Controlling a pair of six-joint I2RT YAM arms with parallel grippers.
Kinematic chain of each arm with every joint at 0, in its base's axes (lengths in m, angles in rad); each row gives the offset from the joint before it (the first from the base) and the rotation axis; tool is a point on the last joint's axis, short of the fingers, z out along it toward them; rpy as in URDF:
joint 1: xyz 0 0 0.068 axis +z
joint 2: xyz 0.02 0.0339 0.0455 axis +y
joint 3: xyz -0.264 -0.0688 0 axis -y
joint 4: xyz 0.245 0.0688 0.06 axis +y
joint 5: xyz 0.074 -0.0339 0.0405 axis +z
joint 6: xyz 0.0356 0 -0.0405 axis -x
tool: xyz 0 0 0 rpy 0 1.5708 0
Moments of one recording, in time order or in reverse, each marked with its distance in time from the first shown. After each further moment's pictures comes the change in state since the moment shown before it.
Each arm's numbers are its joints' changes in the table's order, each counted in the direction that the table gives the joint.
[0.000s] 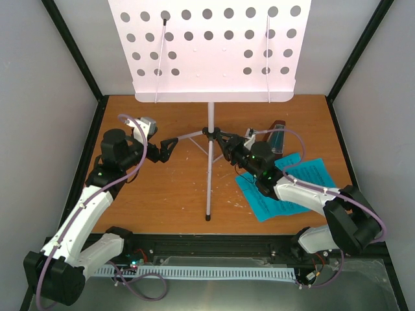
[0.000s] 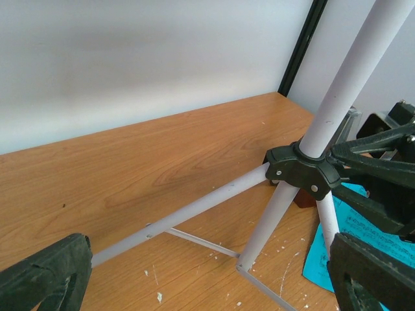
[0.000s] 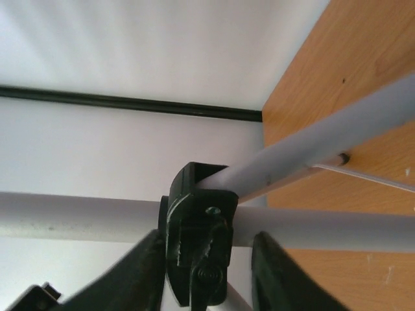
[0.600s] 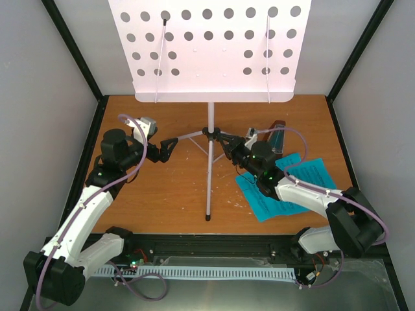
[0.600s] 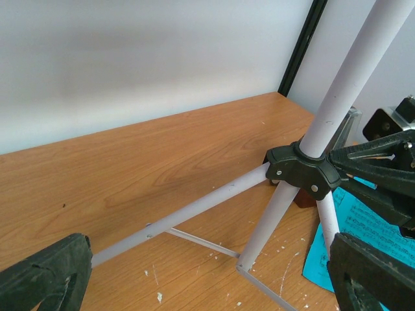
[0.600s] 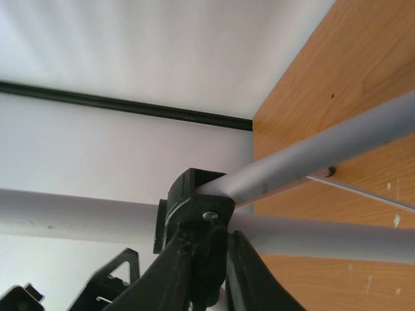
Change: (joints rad) left arm 0.000 0.000 0.000 0.000 -0.002 0.000; right arm 0.000 -0.024 0.002 0.045 -0.032 0.079
